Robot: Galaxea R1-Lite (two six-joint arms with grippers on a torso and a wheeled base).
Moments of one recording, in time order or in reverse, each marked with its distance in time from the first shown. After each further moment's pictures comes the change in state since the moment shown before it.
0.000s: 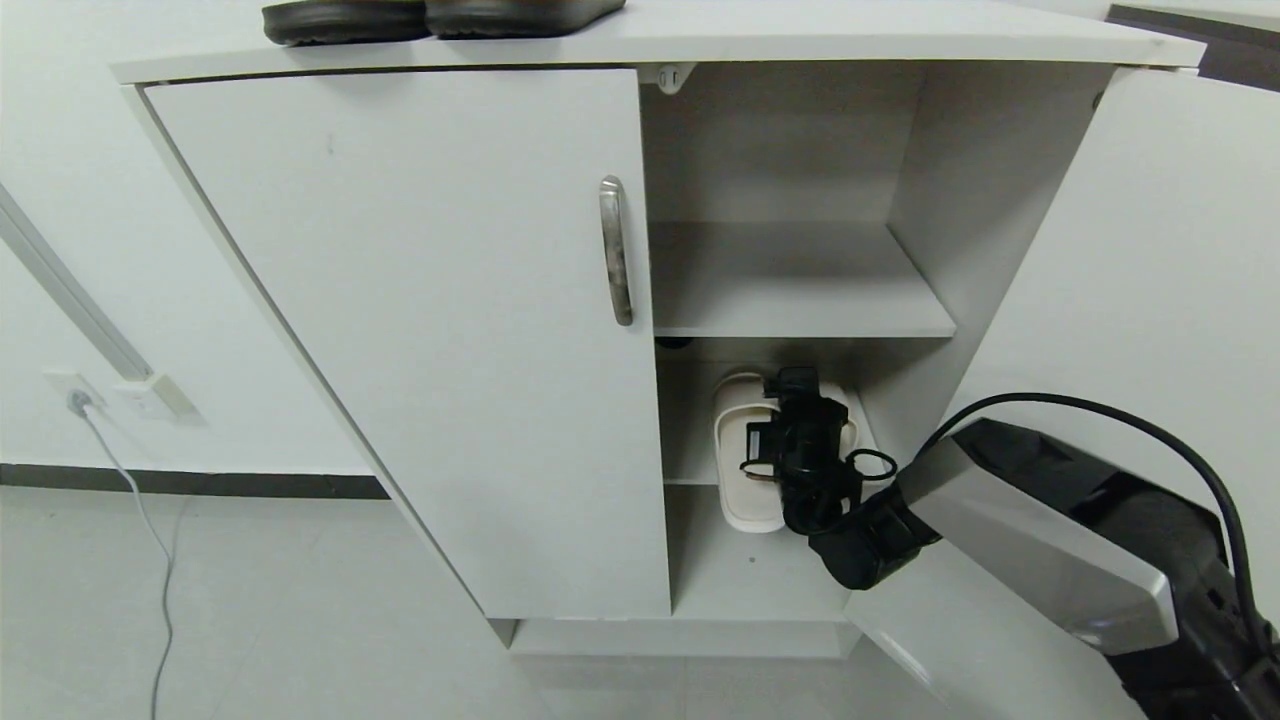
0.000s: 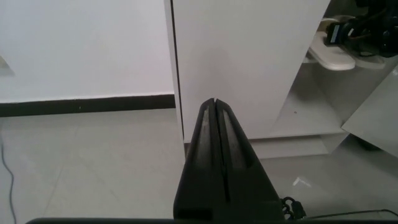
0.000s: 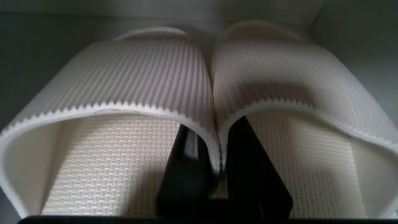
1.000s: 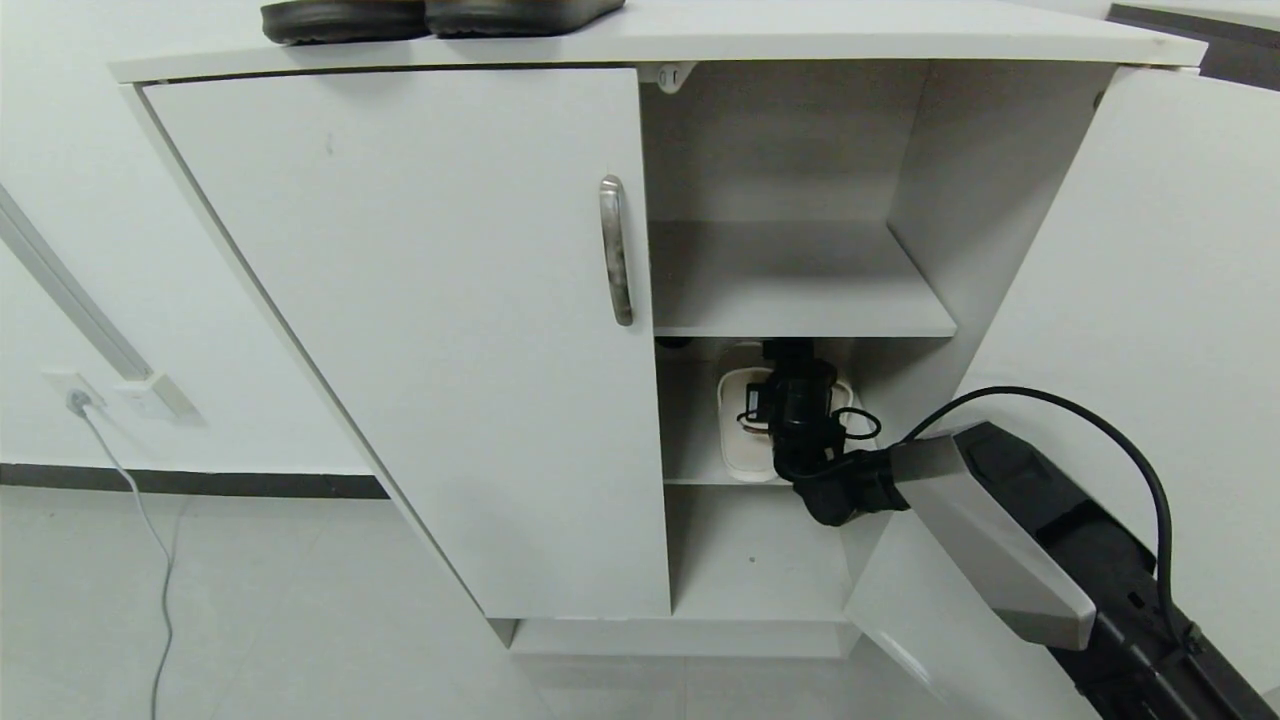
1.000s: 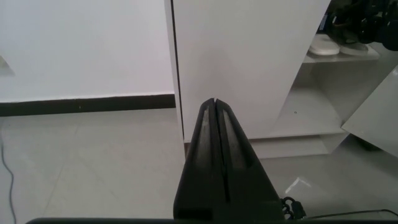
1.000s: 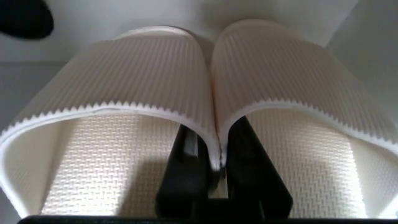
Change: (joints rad) left arm 0.000 0.000 0.000 0.000 0.001 0.000; right arm -0.064 0.167 -0.488 0.280 0.016 0.000
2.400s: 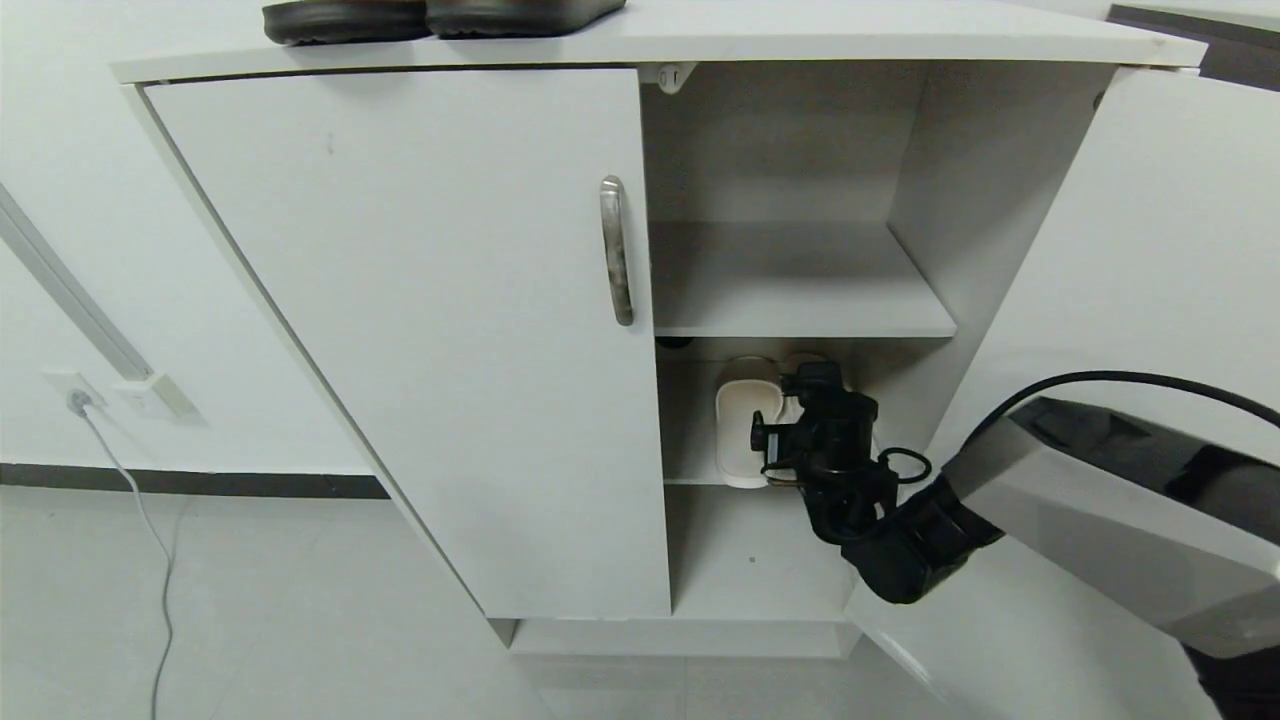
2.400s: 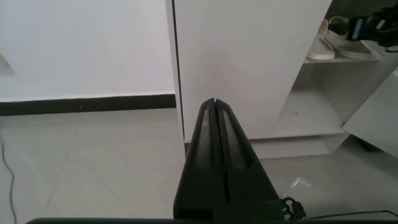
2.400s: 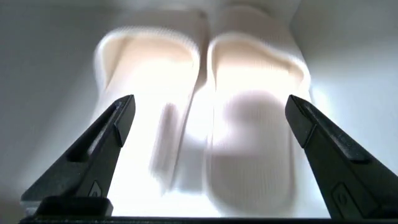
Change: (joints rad) left arm 0.000 0.000 0.000 0.000 0.003 -0.001; right arm 0.085 -0.345 0.762 -0.320 -0.011 0.006
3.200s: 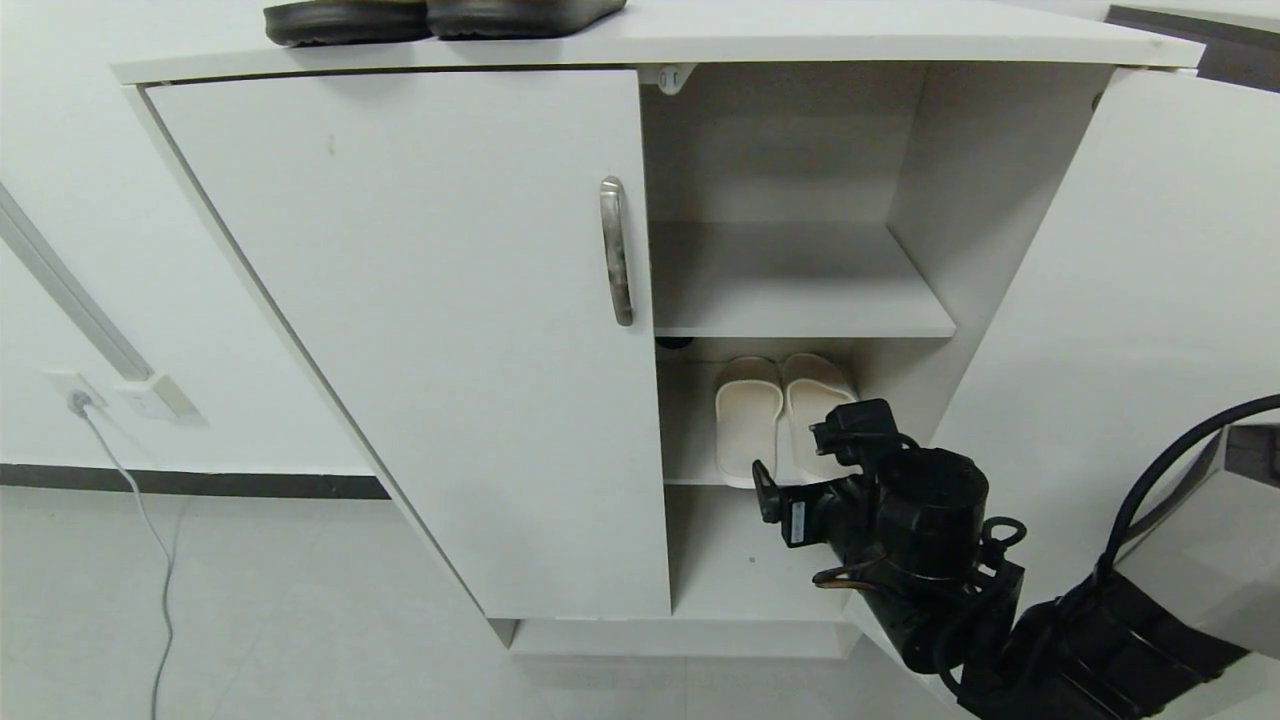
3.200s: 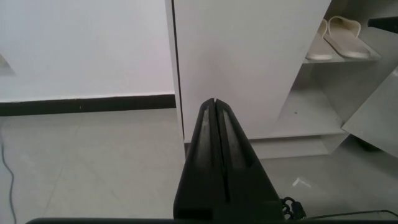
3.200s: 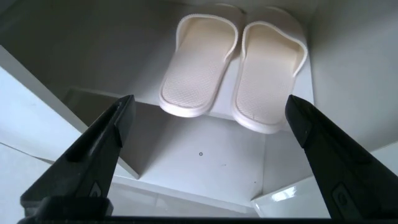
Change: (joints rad) left arm 0.000 0.000 0.000 0.000 -0.001 0.000; right arm 0.181 -0.335 0.539 -0.204 0.012 0.003
